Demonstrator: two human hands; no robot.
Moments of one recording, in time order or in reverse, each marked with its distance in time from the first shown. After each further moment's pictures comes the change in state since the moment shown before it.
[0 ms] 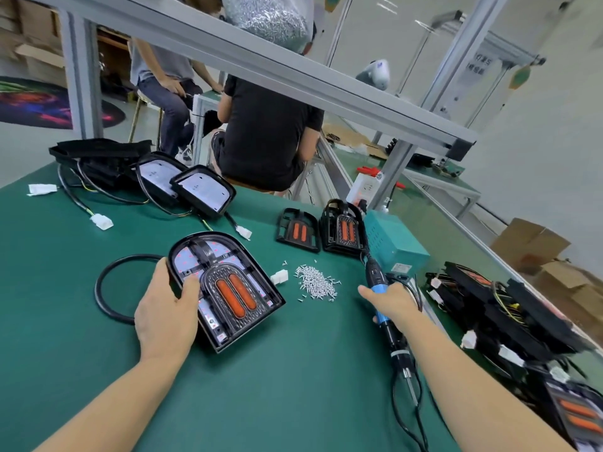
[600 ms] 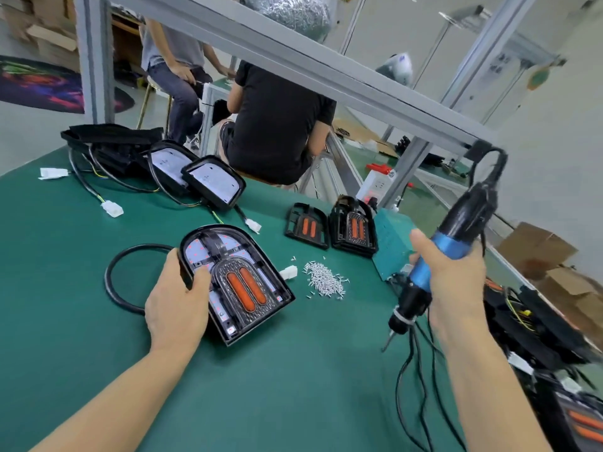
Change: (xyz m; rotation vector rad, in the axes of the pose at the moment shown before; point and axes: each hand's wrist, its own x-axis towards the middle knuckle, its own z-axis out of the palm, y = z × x) left_hand 0.002 0.001 0.001 0.021 0.003 -0.028; right_hand -0.109 -0.053 -0.058 0.974 0.308 -0.502
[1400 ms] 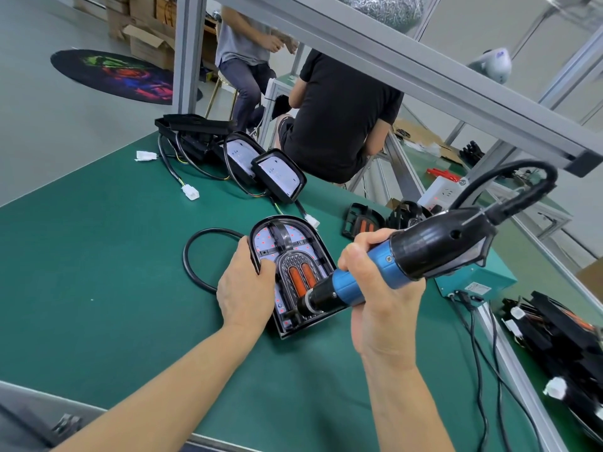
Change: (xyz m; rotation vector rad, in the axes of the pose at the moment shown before) left_hand 0.005 -0.001 0.005 0.019 0.016 -0.072; right_hand -0.109 0.001 0.118 0.480 -0.518 -0.143
